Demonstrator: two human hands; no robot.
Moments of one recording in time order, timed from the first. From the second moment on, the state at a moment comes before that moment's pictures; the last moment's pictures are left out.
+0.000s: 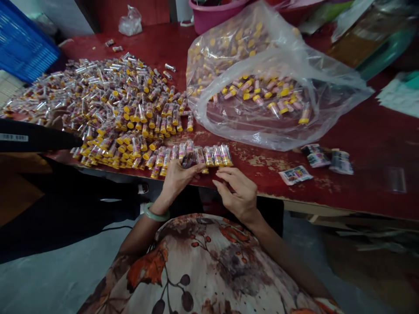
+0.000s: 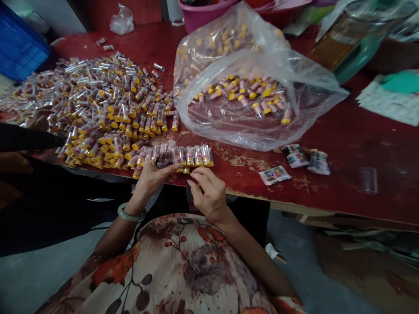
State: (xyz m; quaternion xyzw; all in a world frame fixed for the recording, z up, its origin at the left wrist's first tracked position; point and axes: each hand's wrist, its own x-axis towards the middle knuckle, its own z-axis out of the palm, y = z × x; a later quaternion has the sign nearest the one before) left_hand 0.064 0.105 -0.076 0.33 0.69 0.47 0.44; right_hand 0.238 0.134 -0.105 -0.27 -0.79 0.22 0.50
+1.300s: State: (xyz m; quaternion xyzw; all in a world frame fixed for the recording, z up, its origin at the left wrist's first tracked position) left_hand 0.098 0.083 -0.073 0.07 0.47 0.67 0.58; right_hand 0.255 0.189 -0.072 -0.27 -0.41 0.74 0.45
